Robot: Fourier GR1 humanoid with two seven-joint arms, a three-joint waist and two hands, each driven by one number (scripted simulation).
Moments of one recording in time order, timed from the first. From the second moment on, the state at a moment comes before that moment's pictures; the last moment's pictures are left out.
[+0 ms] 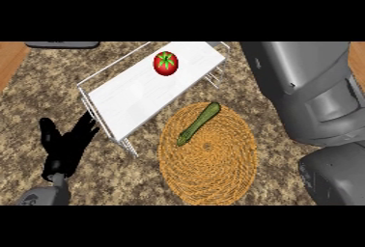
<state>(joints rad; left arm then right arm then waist) -0.07 0.17 0.08 -1.37 0.12 -0.01 0.30 -1.70 -0.08 -0.39 -0.46 0.19 -0.02 0.15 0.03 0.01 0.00</state>
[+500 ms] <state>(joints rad) -0.09 0.19 0.09 -1.36 0.12 -0.03 0.30 -1.66 -0.29 -0.48 -0.40 0.17 -0.09 0.17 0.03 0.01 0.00</state>
